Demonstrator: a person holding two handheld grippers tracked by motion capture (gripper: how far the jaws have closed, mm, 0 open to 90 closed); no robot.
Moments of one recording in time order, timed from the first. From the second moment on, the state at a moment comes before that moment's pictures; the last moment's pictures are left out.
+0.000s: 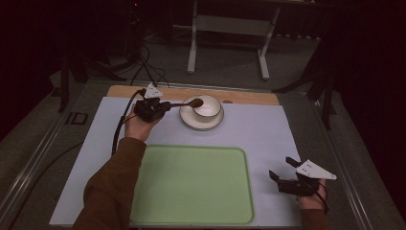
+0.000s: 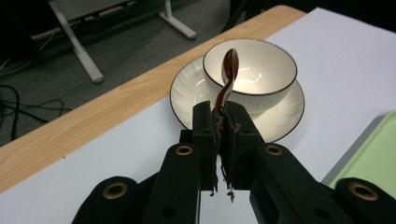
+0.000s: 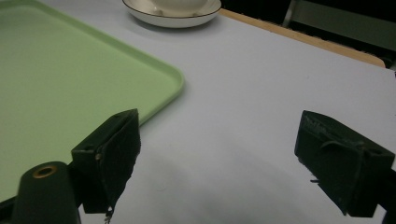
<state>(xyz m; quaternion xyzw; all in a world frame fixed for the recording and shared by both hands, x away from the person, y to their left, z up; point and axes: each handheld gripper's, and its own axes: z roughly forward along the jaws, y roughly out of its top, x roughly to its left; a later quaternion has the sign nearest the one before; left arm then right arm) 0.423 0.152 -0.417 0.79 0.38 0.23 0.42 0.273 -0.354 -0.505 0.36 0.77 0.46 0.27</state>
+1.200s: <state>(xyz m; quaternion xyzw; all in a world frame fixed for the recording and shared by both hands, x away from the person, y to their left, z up) 0.365 0.191 -0.403 0.76 0.38 0.25 0.46 0.272 -0.353 -0.504 0.36 0.77 0.46 0.27</state>
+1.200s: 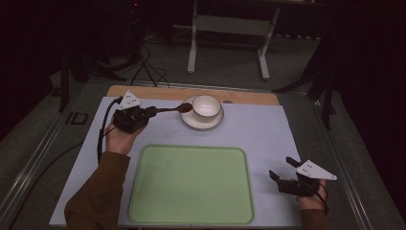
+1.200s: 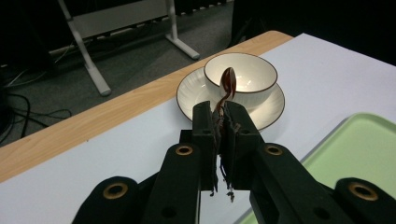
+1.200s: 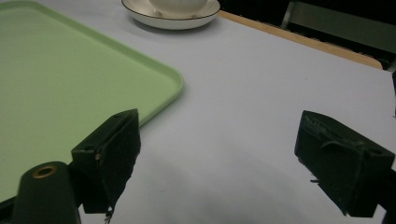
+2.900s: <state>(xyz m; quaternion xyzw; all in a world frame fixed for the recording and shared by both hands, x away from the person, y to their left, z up) 0.256 0.254 -0.432 0.76 0.45 0.23 0.41 0.270 -0.354 -0.502 0.35 0.76 0.47 0.28</state>
